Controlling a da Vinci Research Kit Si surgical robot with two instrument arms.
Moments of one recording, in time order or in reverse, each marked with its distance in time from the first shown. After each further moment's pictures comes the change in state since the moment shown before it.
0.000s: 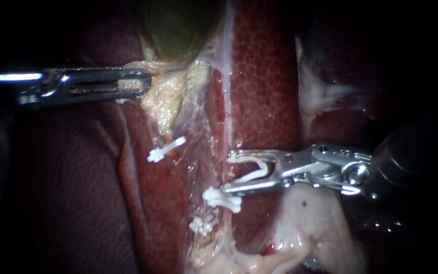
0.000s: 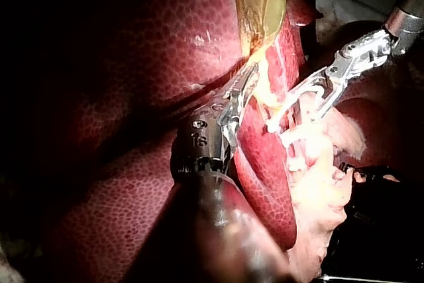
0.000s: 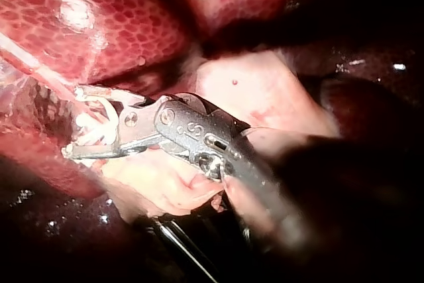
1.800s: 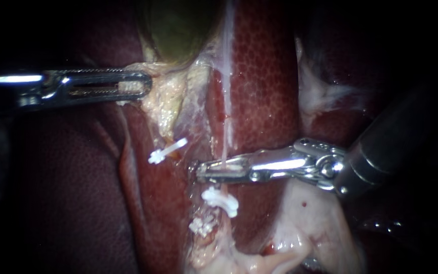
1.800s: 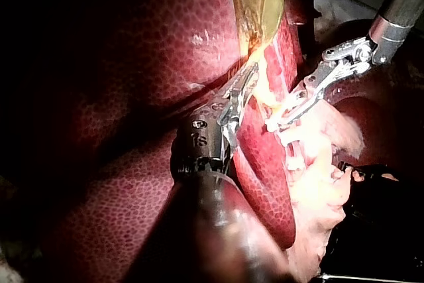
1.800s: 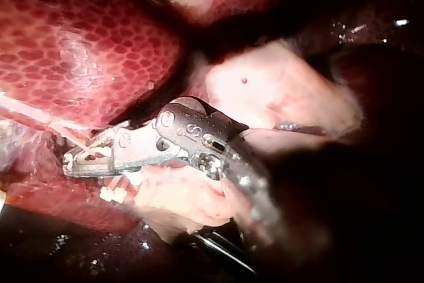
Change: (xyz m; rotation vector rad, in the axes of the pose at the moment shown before) right arm 0.000 0.002 0.002 0.099 -0.013 0.164; left arm 0.000 0.000 0.000 -0.004 -0.001 0.006
